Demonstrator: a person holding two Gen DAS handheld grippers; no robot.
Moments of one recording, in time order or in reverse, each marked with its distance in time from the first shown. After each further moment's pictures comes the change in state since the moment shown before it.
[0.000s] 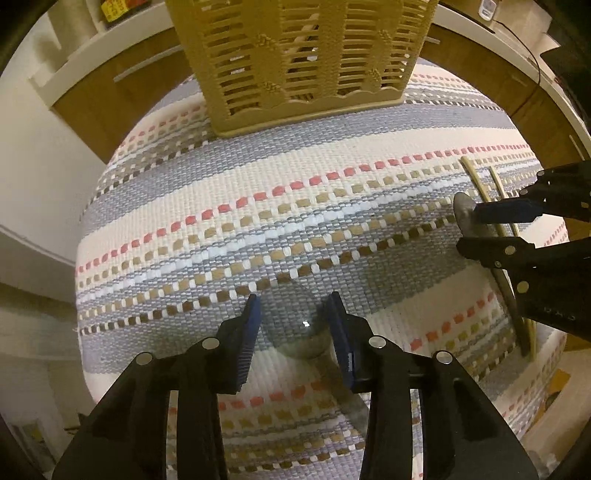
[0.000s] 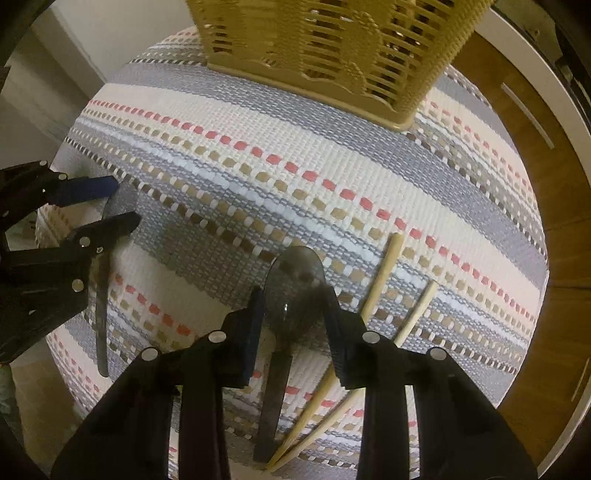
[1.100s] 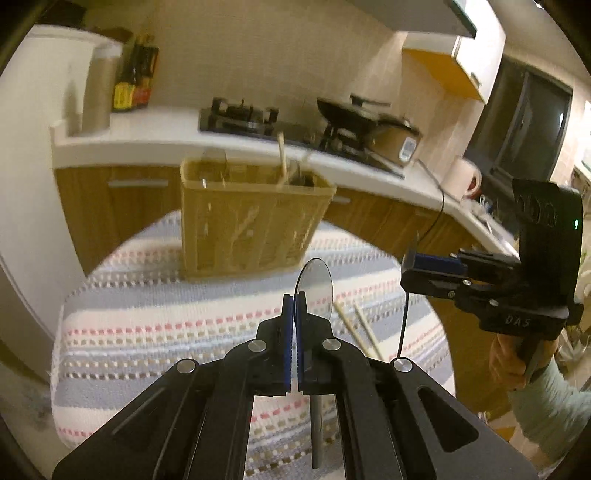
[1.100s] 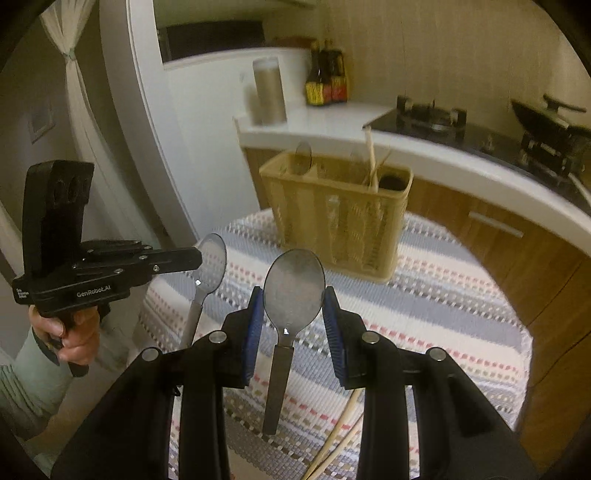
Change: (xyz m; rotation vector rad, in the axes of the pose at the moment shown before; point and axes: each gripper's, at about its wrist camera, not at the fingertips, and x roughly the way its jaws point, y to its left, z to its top) left arm -0.147 -0.001 -0.048 -0.094 -0.595 -0.341; right arm -0.175 -0.046 -0.090 0.017 -0.713 0.185
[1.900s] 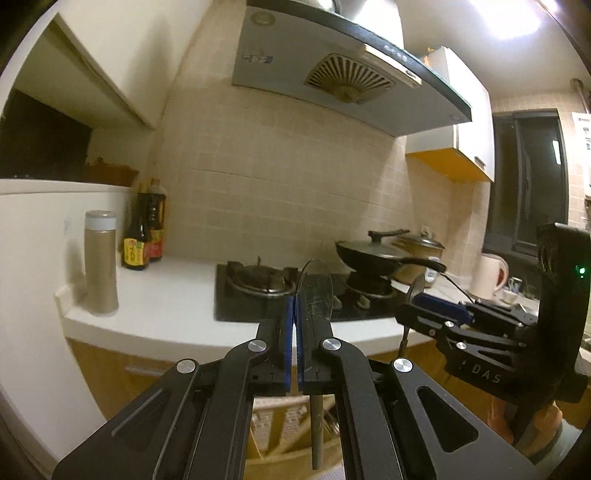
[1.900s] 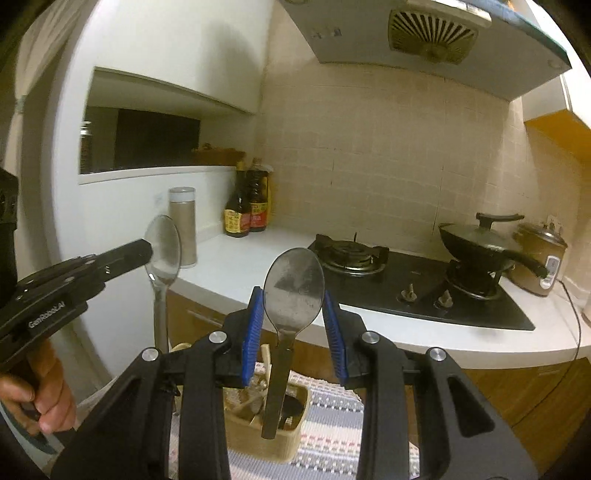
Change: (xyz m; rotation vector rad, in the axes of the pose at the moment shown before) left arm 0.018 -0.012 0.154 0.110 -0.484 0.115; right arm 0.025 -0.052 0.142 -0.015 -0.376 -0.331
